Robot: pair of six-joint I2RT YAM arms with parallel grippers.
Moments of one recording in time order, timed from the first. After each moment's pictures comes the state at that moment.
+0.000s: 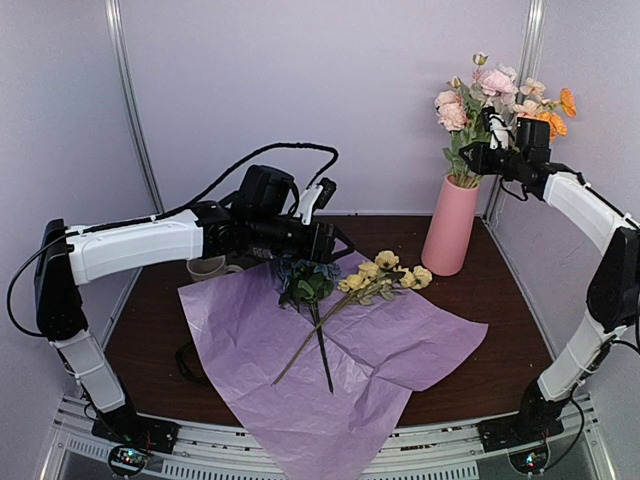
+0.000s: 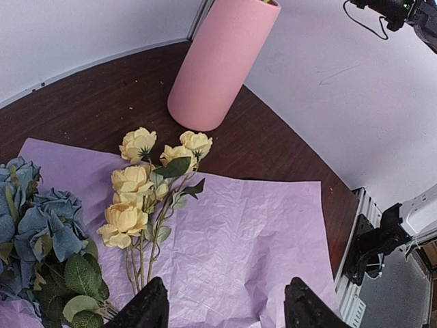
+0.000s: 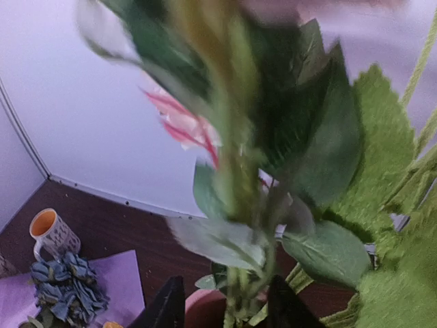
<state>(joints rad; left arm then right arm) -0.87 1.73 1.46 -0.22 0.27 -0.35 0.02 1.62 1.56 -0.16 -0.33 0.04</state>
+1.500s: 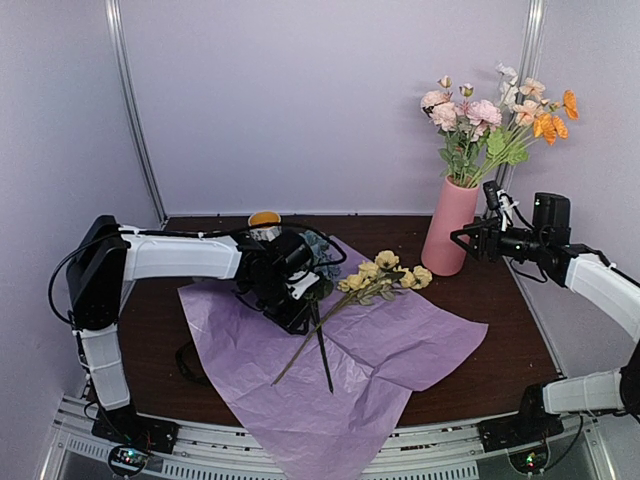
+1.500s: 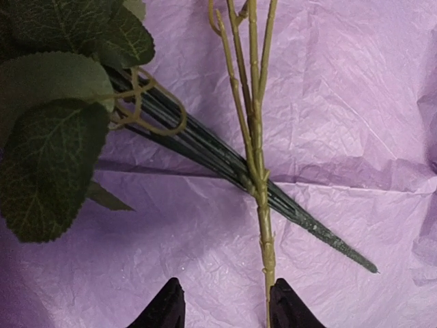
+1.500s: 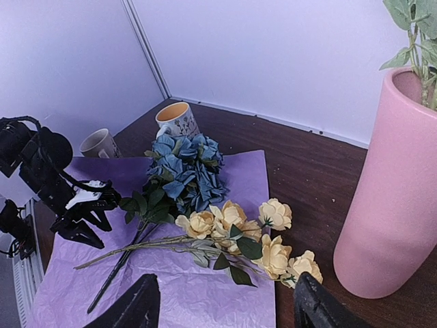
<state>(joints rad) -0.88 1.91 1.39 -0.71 0.12 -0.16 0.02 1.13 0.81 -0.06 -0.79 -0.01</state>
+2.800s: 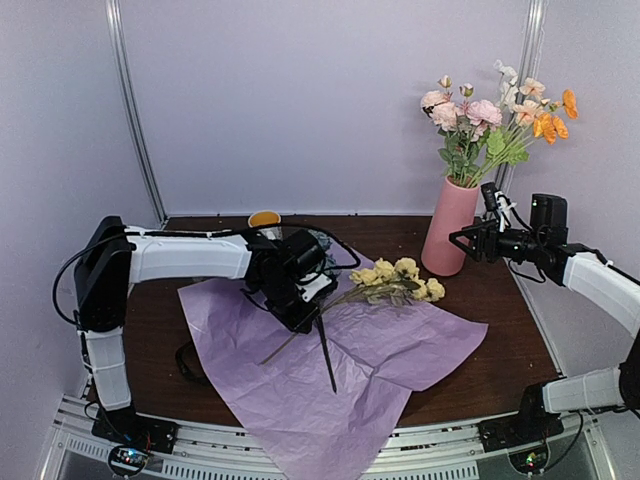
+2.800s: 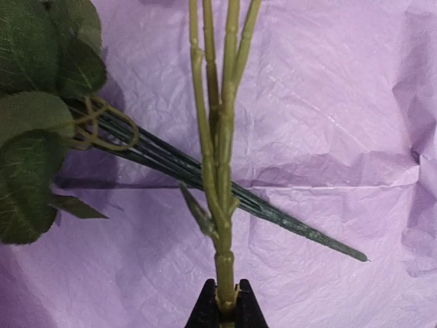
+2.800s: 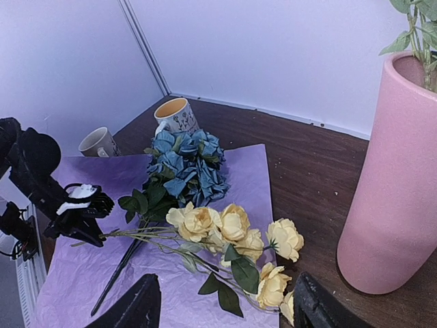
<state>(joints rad) -0.93 1.97 1.48 -0.78 0.11 -0.10 0.02 1.16 0.81 -0.06 -0.79 -0.01</state>
